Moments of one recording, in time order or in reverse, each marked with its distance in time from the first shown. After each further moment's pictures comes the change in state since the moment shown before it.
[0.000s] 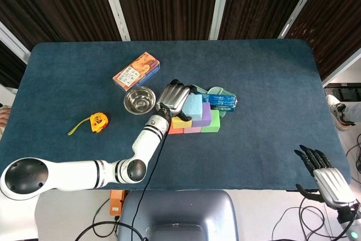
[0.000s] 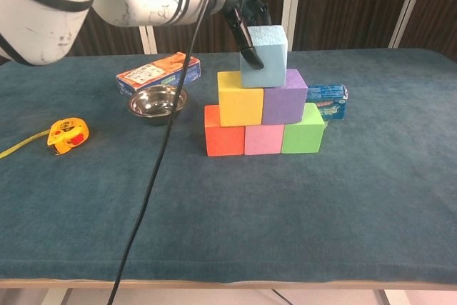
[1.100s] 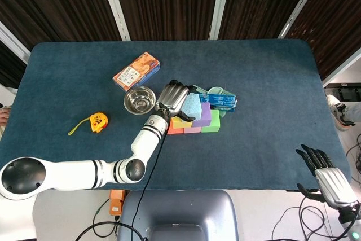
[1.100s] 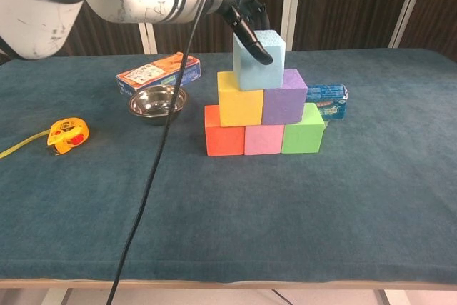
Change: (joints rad) left arm -0.004 0.023 0.005 -0.023 -0.022 -0.009 0.015; right arm -0.006 0.004 0.005 -0.004 0.005 0.007 0.001
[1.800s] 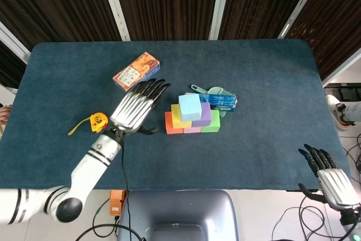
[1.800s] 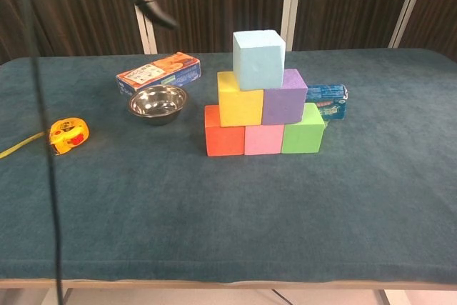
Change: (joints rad) left arm 0.356 0.438 0.133 -0.627 0.508 0.263 -0.080; right arm -0.024 -0.006 0.009 -0.007 0.007 0.045 -0.032
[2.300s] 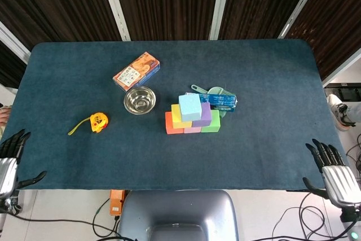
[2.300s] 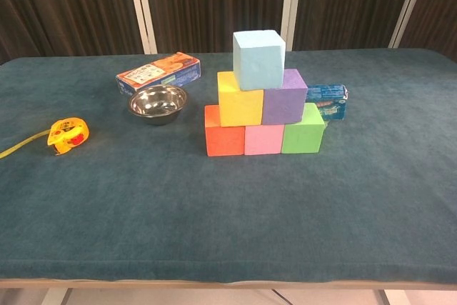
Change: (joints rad) left arm 0.863 -0.034 0.391 0.533 0.649 0.505 -0.736; right arm -0.022 -0.037 0.045 -0.033 0.061 0.038 -0.142
